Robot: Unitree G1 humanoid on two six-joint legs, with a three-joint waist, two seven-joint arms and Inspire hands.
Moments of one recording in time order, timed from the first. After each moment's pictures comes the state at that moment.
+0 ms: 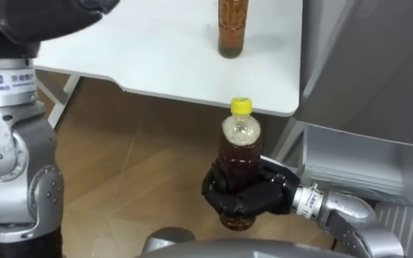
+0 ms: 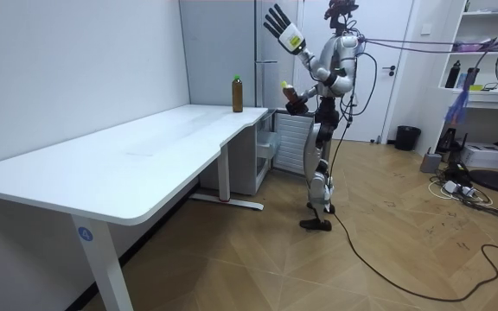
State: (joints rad) left arm 0.08 0.24 0.26 -0.53 -0.34 -0.26 0.04; right arm 0.27 -0.33 0.26 0.18 0.41 0.07 0.90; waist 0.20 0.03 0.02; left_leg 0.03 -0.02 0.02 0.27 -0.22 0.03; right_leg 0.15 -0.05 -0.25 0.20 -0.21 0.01
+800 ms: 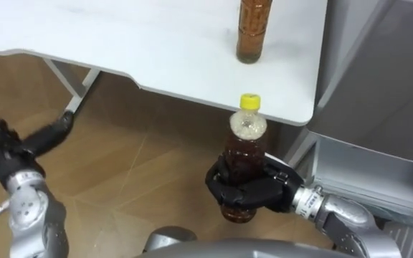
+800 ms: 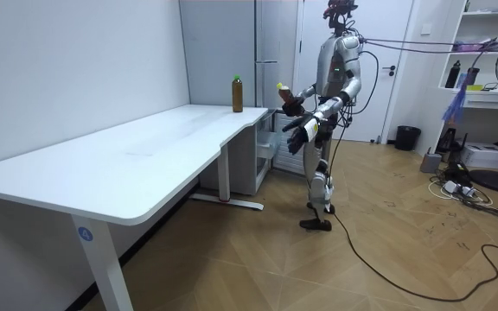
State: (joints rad) left arm 0.27 0.24 0.17 0.45 -0.48 -0.19 0.31; right arm 0.28 -0.30 0.29 0.18 0.43 0.07 0.77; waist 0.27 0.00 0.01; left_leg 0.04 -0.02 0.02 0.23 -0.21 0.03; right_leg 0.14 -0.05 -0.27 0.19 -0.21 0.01
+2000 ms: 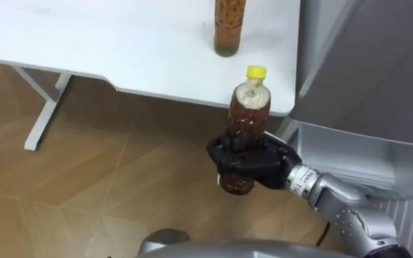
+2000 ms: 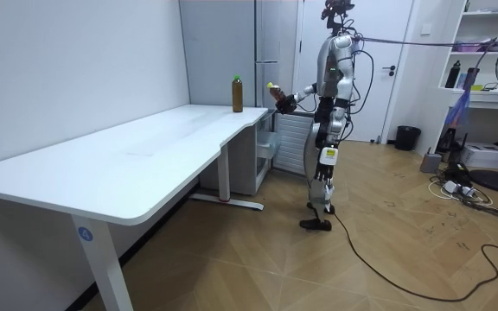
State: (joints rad) left arm 0.24 0.25 -0.10 1.13 -0.20 0.08 -0.07; right arm 0.17 -0.31 0.24 0.18 0.66 0.21 0.62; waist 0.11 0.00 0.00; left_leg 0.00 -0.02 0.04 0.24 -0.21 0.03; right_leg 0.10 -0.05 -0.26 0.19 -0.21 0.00
